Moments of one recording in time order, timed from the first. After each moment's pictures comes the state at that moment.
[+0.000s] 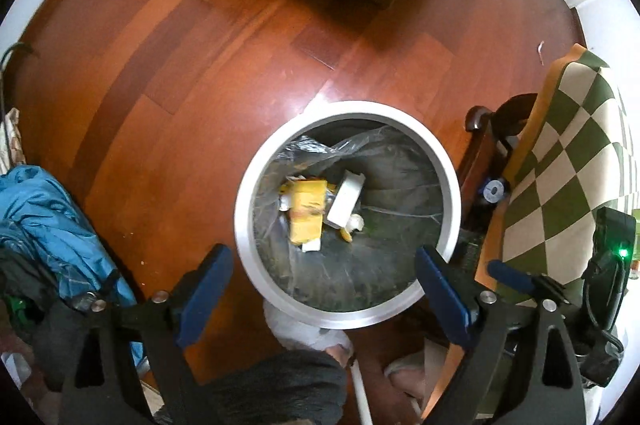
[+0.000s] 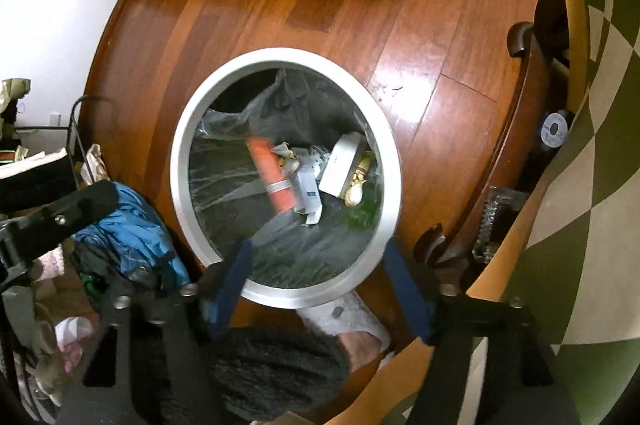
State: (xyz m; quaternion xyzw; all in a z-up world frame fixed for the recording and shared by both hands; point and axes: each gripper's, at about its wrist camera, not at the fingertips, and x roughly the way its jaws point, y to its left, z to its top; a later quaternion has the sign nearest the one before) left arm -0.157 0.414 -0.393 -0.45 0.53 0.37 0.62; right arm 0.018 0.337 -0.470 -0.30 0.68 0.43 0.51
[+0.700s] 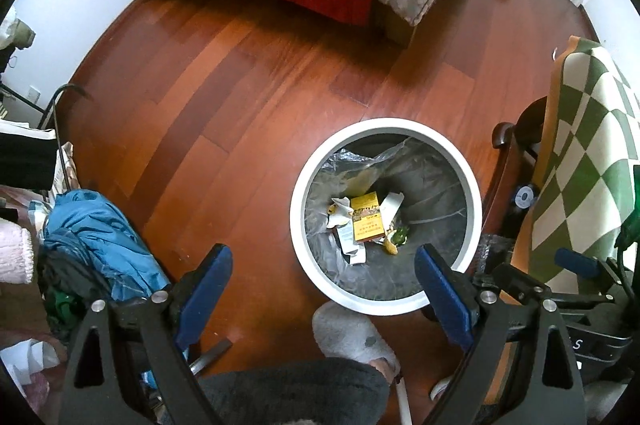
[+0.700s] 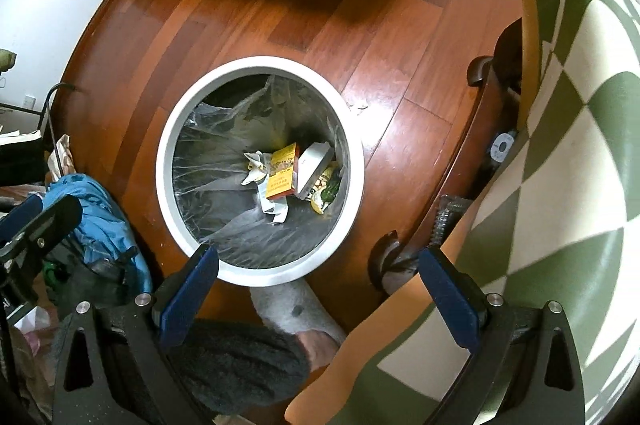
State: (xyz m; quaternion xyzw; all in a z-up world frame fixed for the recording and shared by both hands) left arm -0.173 0.361 -0.340 -0.35 0.51 0.45 0.64; right arm 0.002 0.312 -0.411 -0.34 0.61 0.43 0.57
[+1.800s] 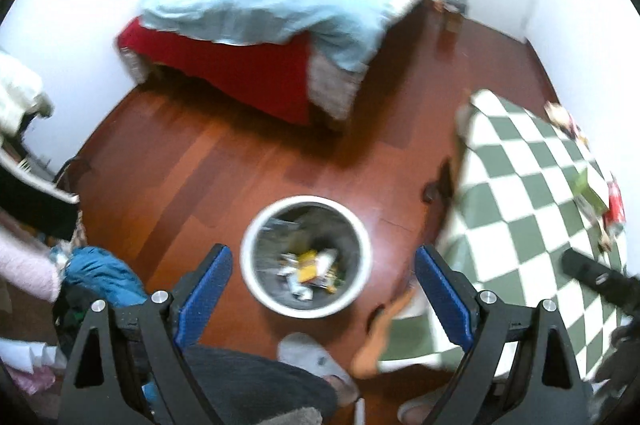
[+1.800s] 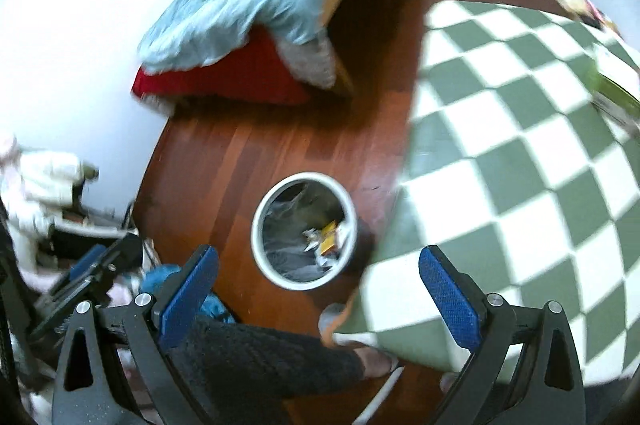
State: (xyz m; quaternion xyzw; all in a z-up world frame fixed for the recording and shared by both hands) left arm -0.088 0.236 -0.185 -0.26 0.42 0.45 0.74; right arm 0.106 0.120 -0.185 -0.08 0.57 0.46 0.67
